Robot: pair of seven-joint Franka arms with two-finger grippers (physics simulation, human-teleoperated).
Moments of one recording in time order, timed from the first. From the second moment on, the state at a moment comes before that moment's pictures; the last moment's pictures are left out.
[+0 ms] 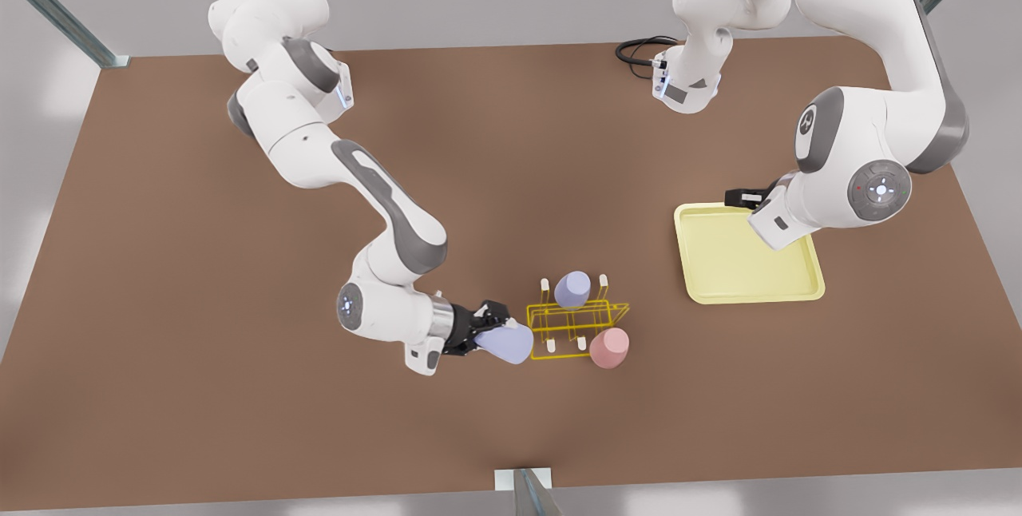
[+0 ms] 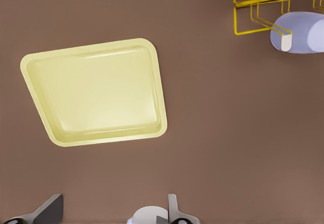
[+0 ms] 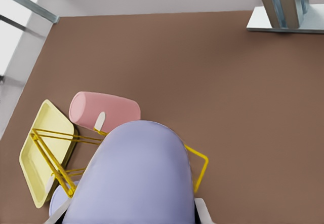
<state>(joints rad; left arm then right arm) -0.18 0.29 0.03 -1.39 0.01 1.27 -0.02 0.26 1.04 0.44 -0.92 0.37 2.24 -0.17</state>
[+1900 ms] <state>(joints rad) -0.14 0.31 0.02 -1.34 0.01 1.30 0.05 0.05 0.16 -0.02 -1.37 -0.03 1.46 0.01</state>
